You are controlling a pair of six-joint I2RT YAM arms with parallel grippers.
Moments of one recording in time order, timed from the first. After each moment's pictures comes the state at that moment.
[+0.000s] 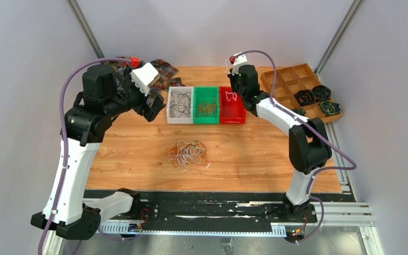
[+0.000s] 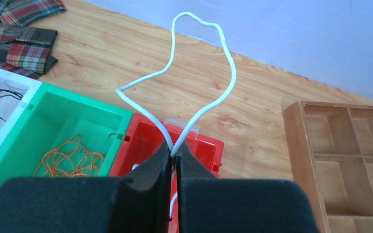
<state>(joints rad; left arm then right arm) -0.30 1.11 1.64 -0.92 0.34 0.44 0.45 1.82 1.38 0.16 0.19 -0.10</state>
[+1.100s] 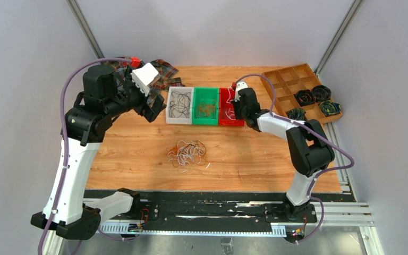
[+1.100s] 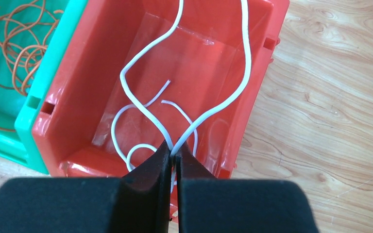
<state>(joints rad) -0.30 1.11 1.64 -0.92 0.36 0.43 0.45 1.80 1.09 0.09 0.13 0.01</state>
